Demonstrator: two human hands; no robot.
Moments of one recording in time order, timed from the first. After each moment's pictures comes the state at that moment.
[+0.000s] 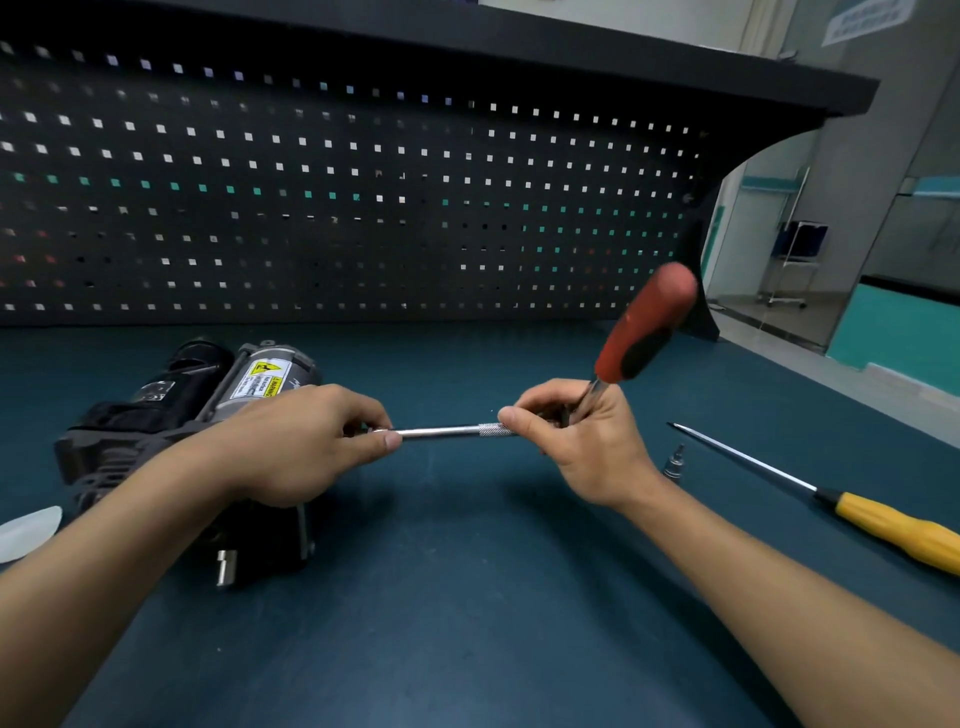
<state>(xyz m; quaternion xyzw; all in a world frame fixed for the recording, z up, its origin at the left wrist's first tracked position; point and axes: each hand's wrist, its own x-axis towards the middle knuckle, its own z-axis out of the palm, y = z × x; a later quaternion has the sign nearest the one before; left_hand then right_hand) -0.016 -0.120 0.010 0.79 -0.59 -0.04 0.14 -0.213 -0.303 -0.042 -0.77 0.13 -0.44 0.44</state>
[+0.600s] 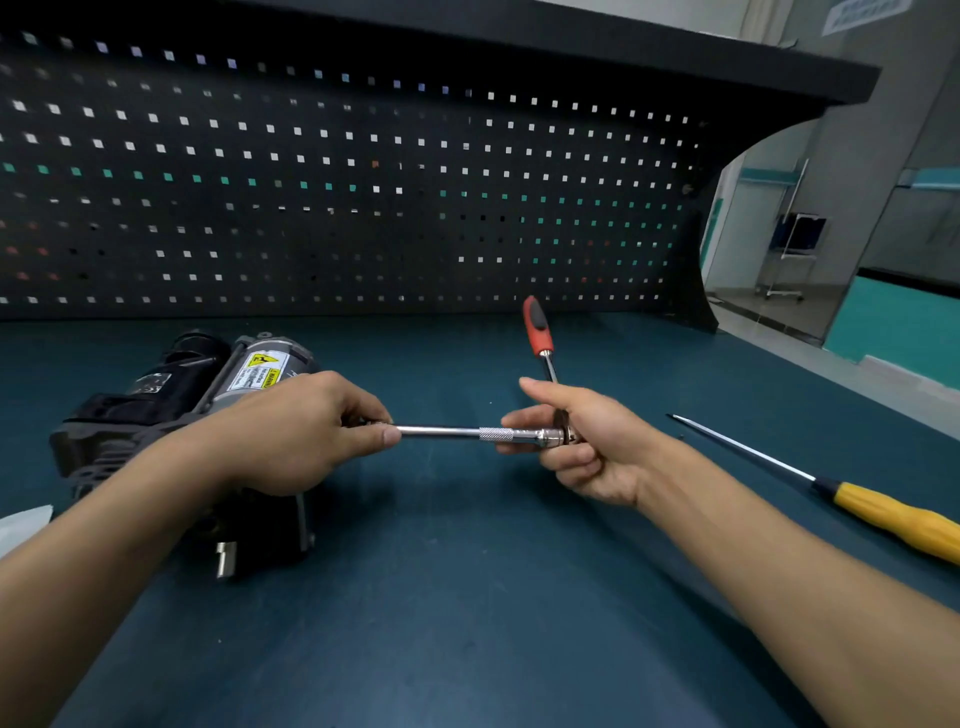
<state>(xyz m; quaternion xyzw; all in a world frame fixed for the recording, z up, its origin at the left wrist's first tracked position) -0.011 -0.122 0.008 0.77 -0.60 -0.08 0.18 -0.220 -0.309 -0.021 -0.56 0.32 -0.11 0.75</state>
